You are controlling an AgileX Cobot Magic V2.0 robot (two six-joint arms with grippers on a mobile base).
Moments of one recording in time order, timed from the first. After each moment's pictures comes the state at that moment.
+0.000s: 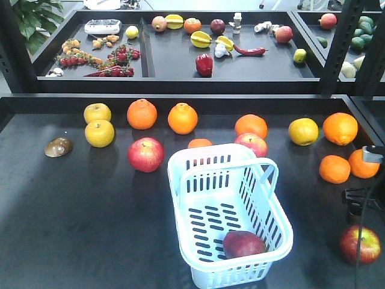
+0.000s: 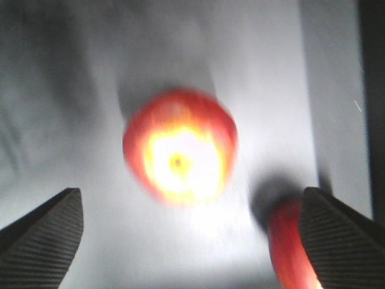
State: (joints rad) left arm -0.55 0.53 -0.44 -0.80 0.70 0.75; right arm -0.19 1.75 -1.02 -0.10 0.82 0.03
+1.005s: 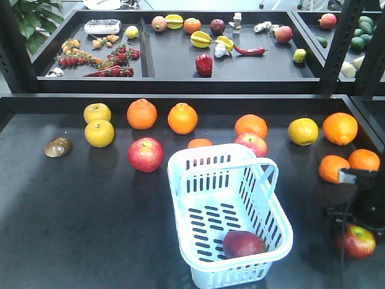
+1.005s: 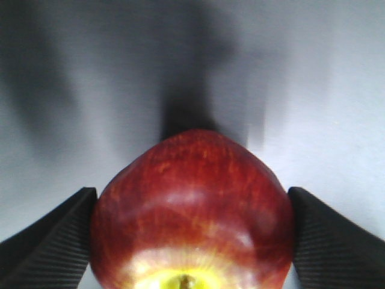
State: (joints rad) left arm -0.55 0.53 -0.44 -0.79 0.69 0.75; right arm -0.19 1.99 -1.08 0.02 0.75 -0.12
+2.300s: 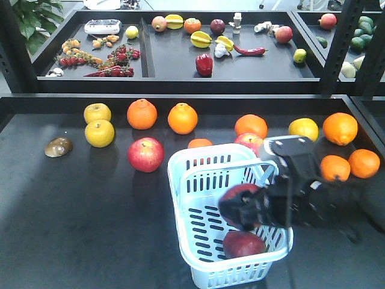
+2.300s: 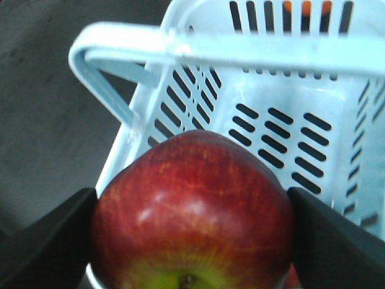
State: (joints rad) left arm -0.55 0.53 -0.44 -0.79 0.68 0.75; right arm 0.39 1.38 -0.72 0.87 0.37 -0.73
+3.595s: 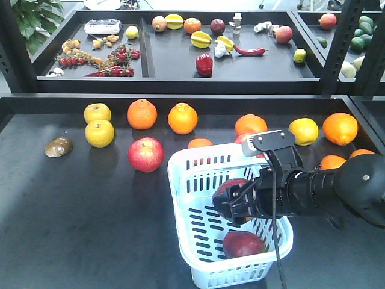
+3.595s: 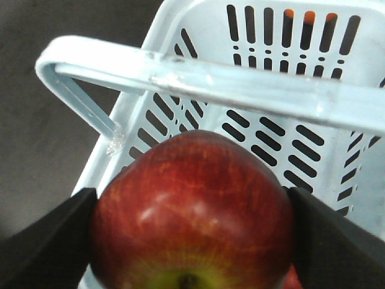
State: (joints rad) left arm -0.55 0.53 -0.44 -0.79 0.70 0.75; right arm 0.40 1.47 -0.77 0.85 0.36 -0.78
